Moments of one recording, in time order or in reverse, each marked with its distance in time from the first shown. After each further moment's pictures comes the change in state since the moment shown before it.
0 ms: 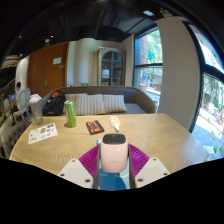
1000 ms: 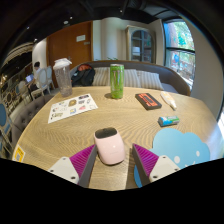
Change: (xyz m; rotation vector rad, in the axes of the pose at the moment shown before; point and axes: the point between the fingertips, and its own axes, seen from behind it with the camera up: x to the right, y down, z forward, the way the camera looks) arm -0.201 0.104 0.059 -0.240 -0.259 -0.091
